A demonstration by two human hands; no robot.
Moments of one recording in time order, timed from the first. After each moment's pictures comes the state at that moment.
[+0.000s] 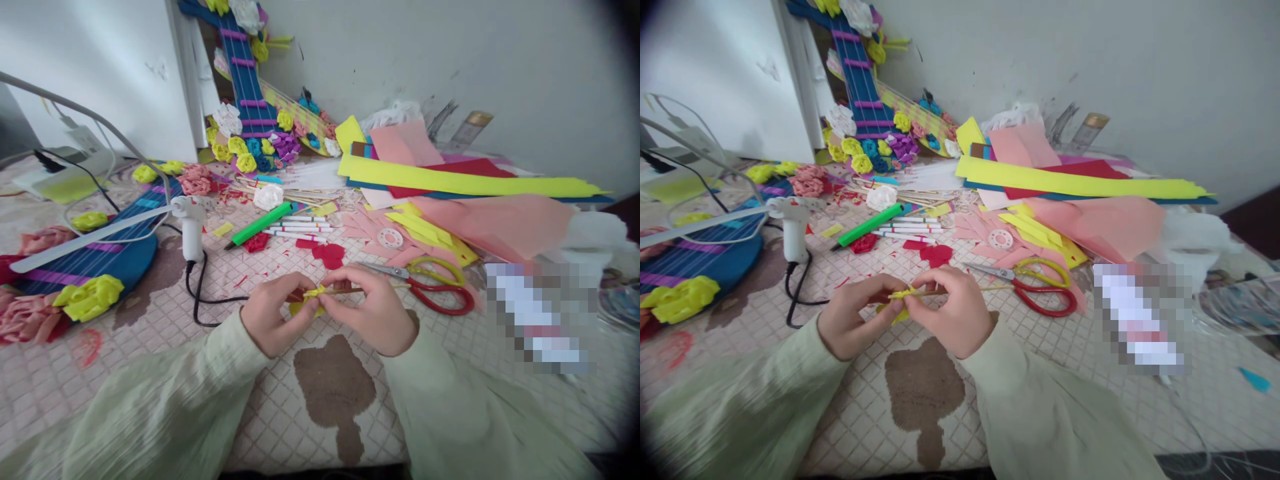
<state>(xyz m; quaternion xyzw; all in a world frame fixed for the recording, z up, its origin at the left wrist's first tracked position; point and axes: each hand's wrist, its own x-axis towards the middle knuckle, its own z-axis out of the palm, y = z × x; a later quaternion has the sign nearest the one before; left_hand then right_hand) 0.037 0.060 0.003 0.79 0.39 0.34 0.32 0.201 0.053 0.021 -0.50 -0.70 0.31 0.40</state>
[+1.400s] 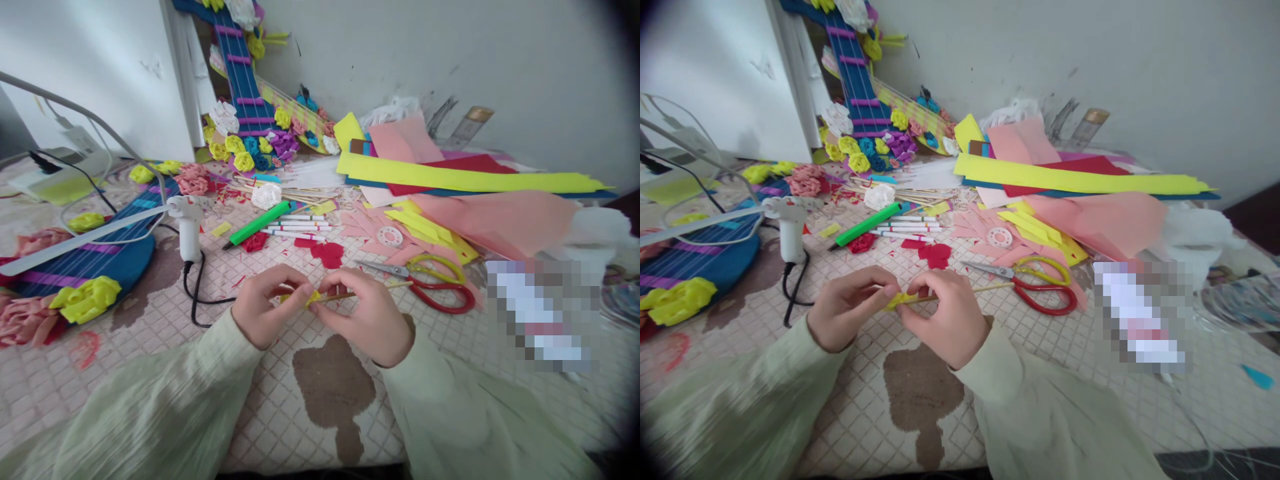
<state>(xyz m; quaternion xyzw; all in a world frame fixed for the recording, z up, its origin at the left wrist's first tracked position) 0.038 0.063 0.008 0.69 0.43 0.40 0.43 0.197 0.049 0.019 -0.50 -0.74 0.26 0.37</state>
